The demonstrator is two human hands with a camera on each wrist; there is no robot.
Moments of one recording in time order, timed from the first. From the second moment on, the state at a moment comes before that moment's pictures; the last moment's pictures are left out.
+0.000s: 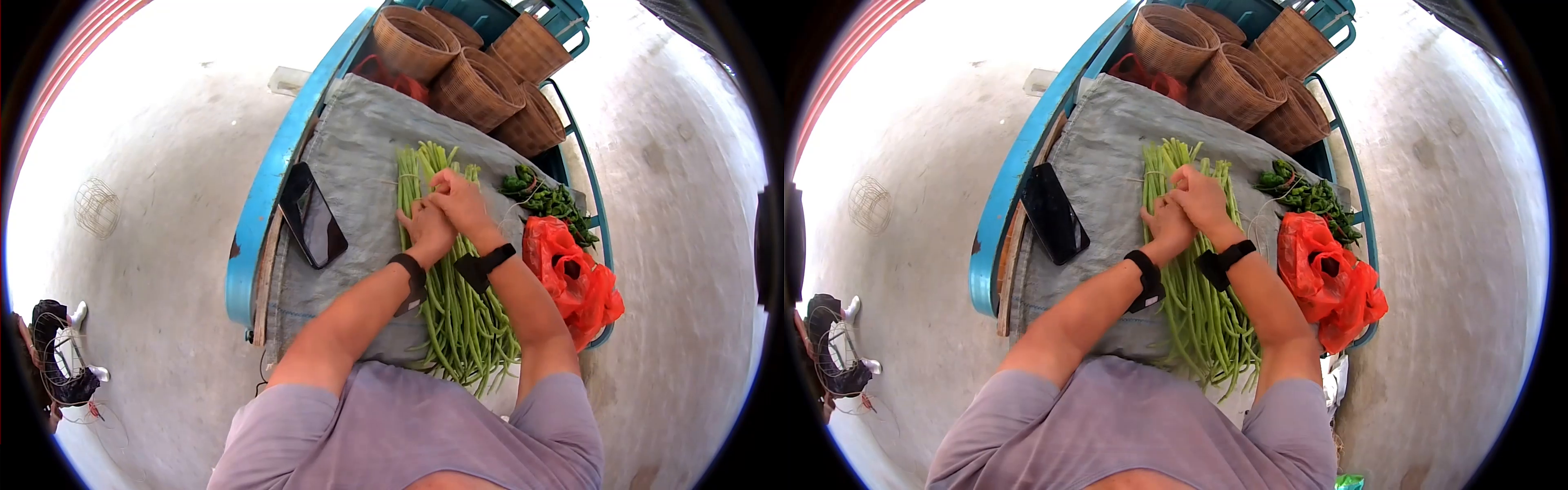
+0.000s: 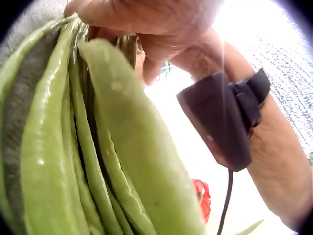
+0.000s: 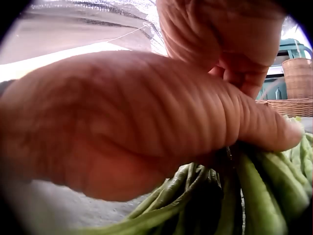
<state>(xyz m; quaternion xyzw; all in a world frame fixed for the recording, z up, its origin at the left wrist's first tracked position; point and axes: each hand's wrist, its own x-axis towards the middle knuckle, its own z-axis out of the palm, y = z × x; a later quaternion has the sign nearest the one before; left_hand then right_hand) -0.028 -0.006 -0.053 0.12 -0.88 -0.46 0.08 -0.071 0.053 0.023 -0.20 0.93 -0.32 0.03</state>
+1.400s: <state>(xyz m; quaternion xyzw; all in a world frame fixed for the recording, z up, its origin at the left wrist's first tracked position) -0.021 -0.023 -0.065 -0.01 -0.85 -0.52 0.01 -0.068 0.266 0.037 0.14 0.89 -0.42 -0.14</state>
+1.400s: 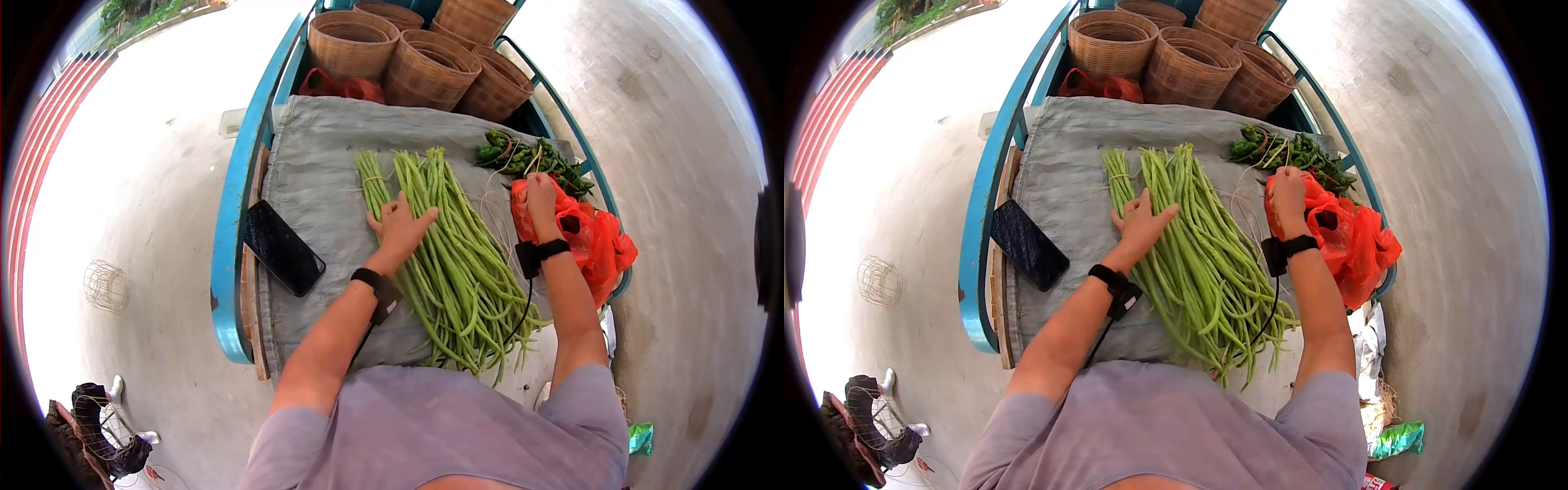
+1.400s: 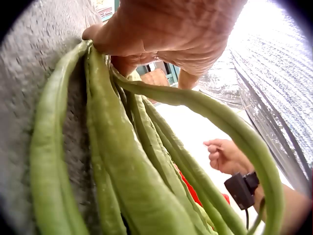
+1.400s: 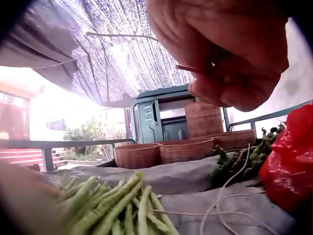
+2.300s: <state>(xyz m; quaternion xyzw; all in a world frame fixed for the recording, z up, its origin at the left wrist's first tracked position) 0.016 -0.065 -0.077 -0.05 -0.92 -0.37 0.11 -0.117 0.042 -0.037 -0.27 0.96 0.01 -0.10</state>
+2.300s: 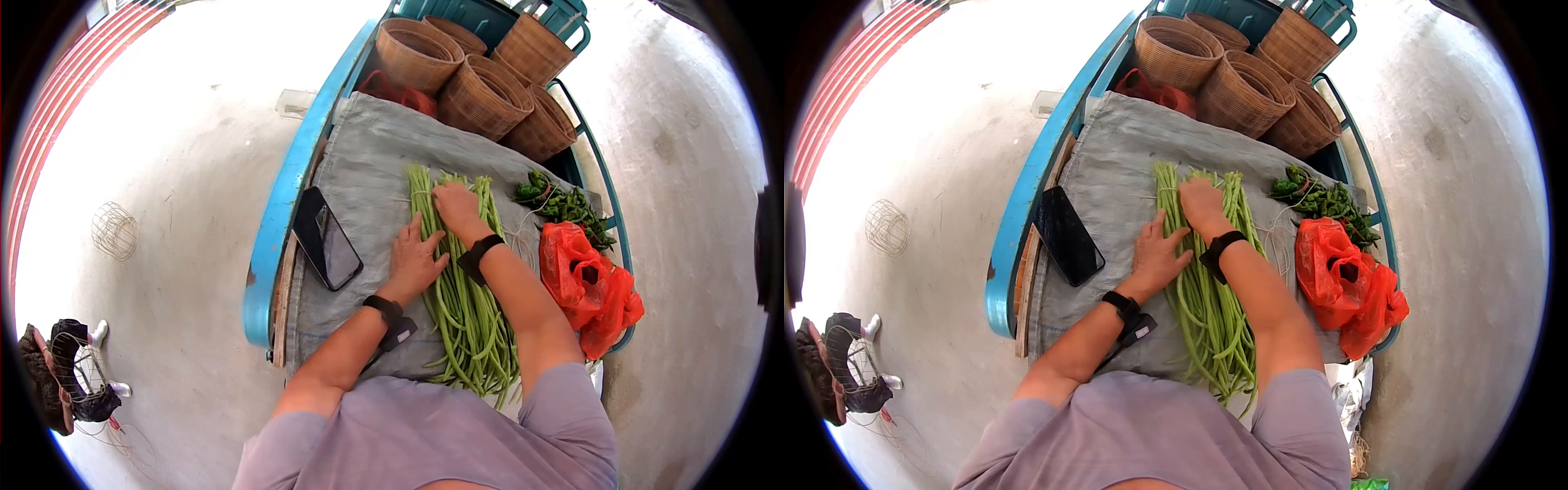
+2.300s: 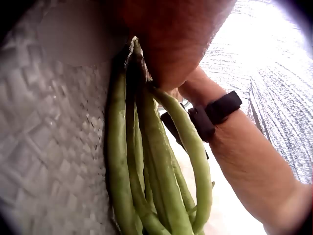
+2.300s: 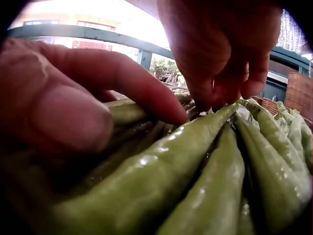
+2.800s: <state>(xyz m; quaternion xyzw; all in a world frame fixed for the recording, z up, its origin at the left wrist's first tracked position) 0.021 -0.062 -0.077 -0.04 -0.91 -0.38 0.15 -0.131 0.045 -0.010 -0.21 0.93 -0.27 0.14</state>
